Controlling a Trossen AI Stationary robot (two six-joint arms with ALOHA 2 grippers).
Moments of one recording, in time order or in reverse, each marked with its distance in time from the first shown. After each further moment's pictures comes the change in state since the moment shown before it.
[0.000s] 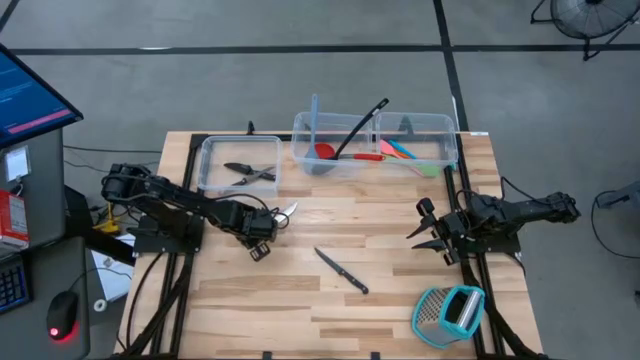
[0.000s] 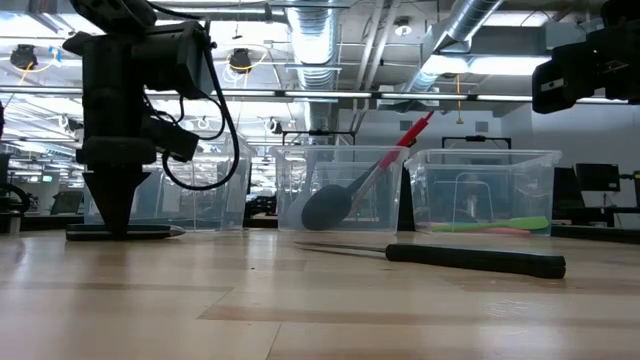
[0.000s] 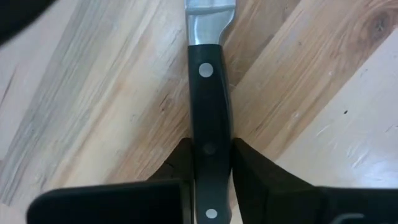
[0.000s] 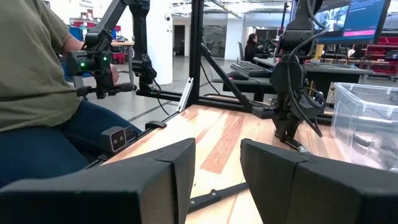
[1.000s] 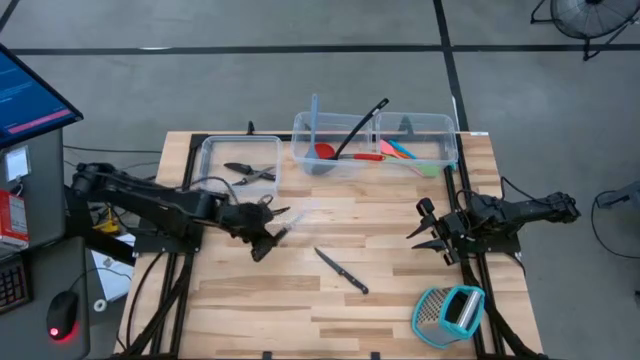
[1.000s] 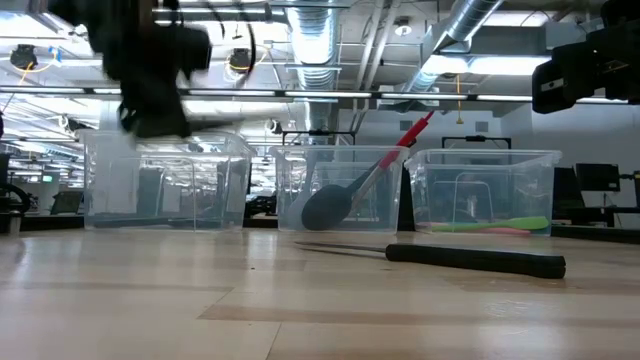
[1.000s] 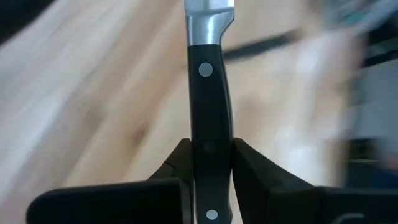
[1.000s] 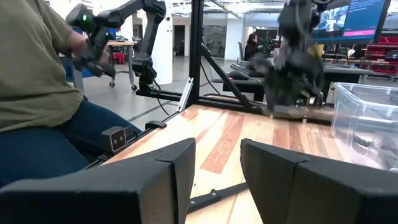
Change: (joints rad) left arm -0.026 -0.387 -0.004 0.294 0.114 -0.002; right arm 0.000 0.000 0.000 0.000 0.000 0.000
